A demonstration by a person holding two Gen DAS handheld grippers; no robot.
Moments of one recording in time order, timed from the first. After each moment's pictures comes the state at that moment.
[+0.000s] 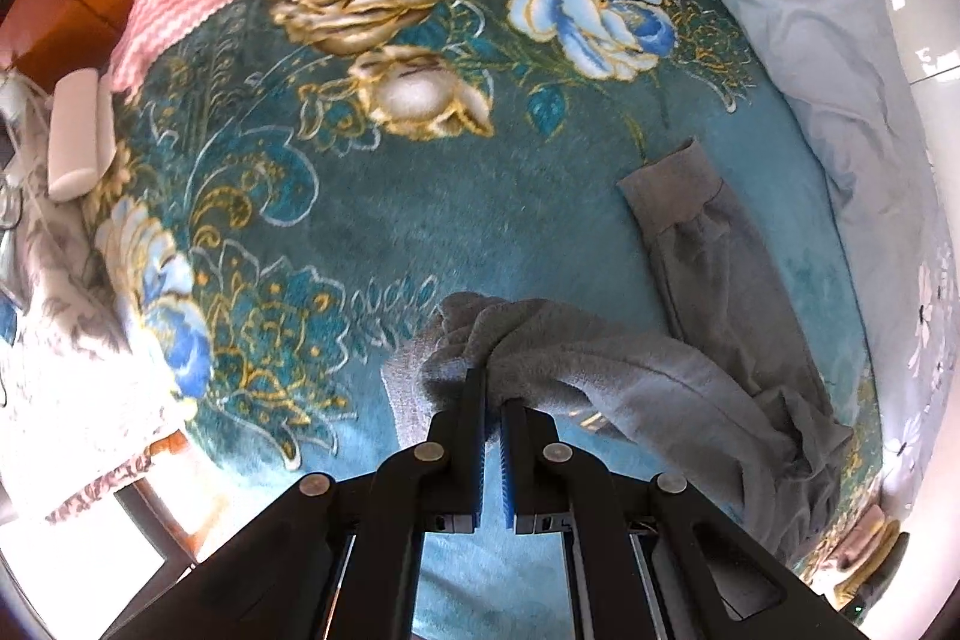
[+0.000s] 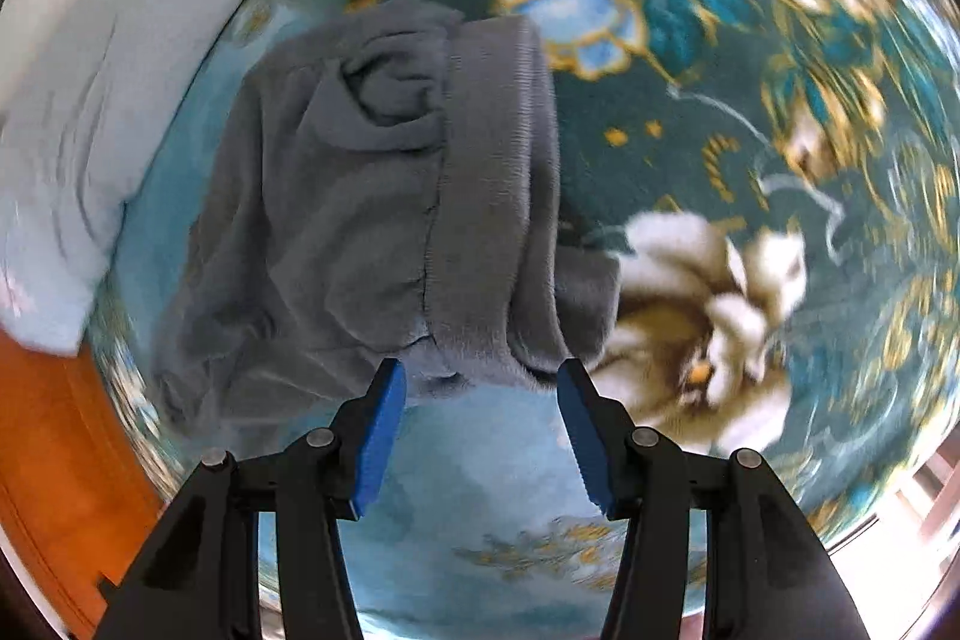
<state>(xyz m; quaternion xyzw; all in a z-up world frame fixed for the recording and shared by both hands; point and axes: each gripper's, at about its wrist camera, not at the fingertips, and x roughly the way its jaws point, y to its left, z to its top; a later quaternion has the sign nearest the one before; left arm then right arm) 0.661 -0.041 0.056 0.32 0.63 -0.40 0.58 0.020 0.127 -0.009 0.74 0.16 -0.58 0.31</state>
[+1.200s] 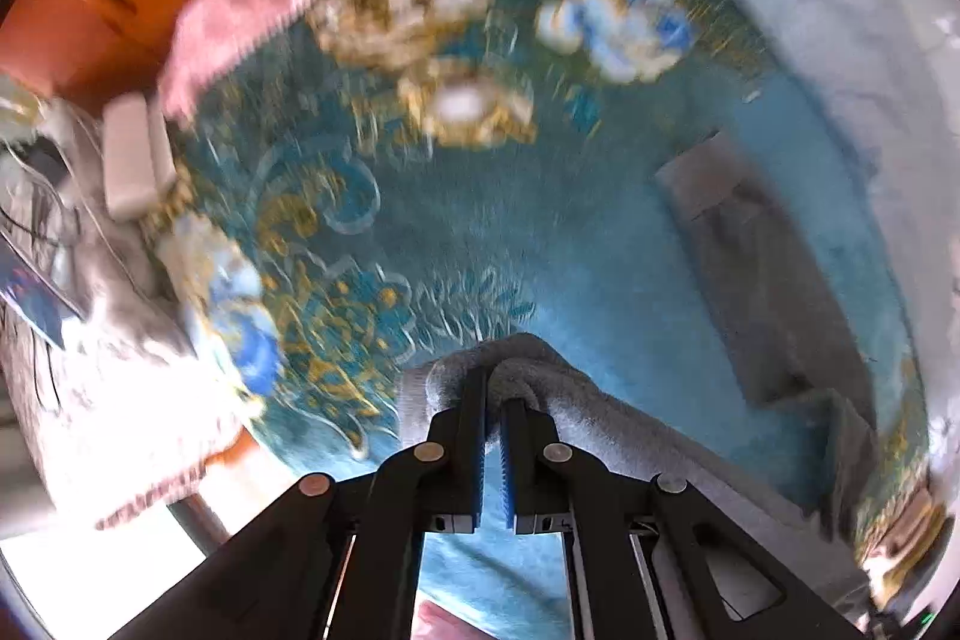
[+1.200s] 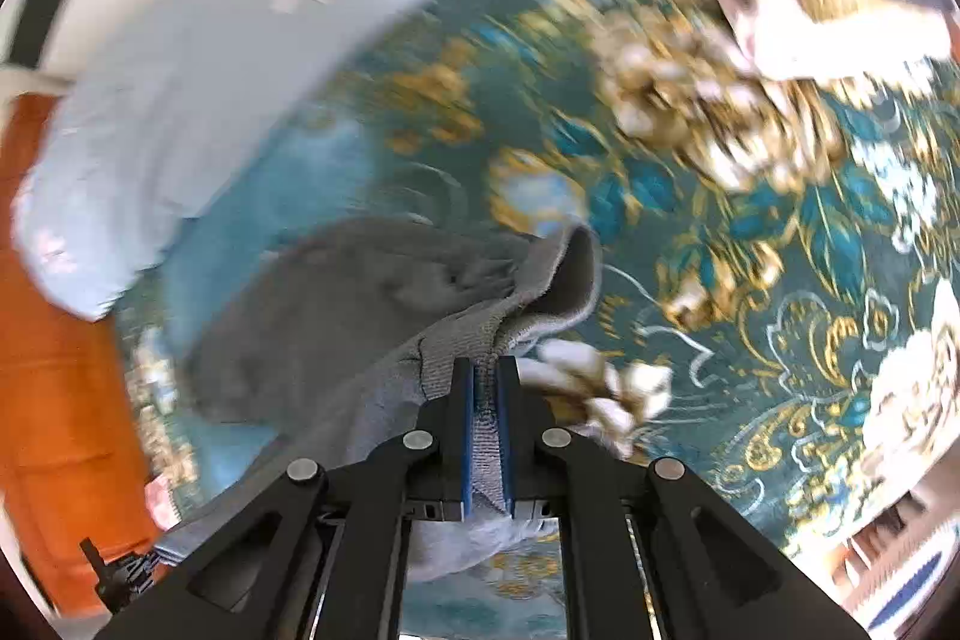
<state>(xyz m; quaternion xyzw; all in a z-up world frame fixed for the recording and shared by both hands) 0.657 -0.026 0.057 0.38 0.61 -0.37 0.60 -0.073 0.149 0.080 0.69 0.16 -0.61 0.35</state>
